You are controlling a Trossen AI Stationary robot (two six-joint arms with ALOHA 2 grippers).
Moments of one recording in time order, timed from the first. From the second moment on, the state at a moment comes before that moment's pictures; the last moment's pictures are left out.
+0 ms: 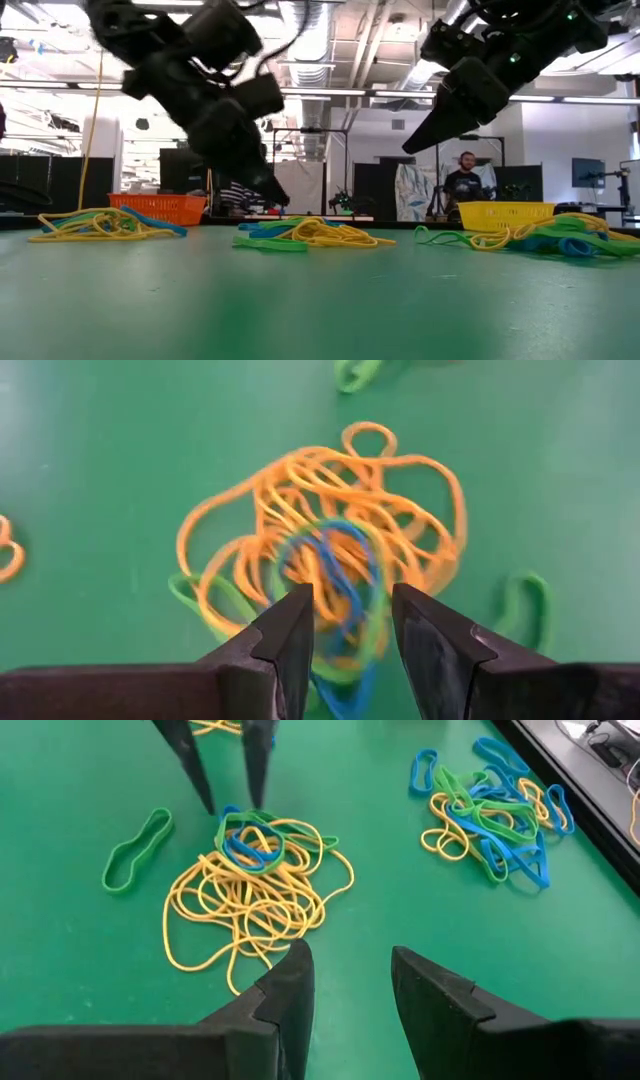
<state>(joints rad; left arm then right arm) -0.03 1.65 0.73 0.15 -0.09 -0.10 0.19 1.36 0.69 -0.04 0.47 0.16</state>
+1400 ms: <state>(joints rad) 0.03 1.56 0.84 -0.23 -0.24 -0.03 0.22 1.36 0.69 -0.05 0.47 0.16</state>
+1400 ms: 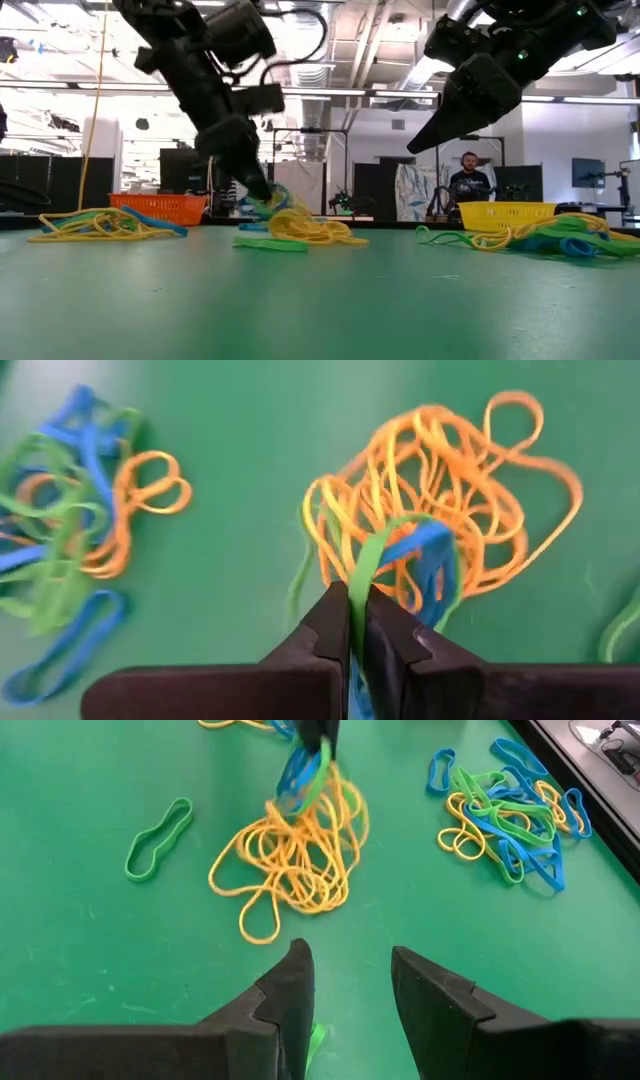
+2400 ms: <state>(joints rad) 0.05 1.60 0.83 -0.21 -0.24 -0.02 0.22 1.36 0.69 -0.05 0.47 0.17</state>
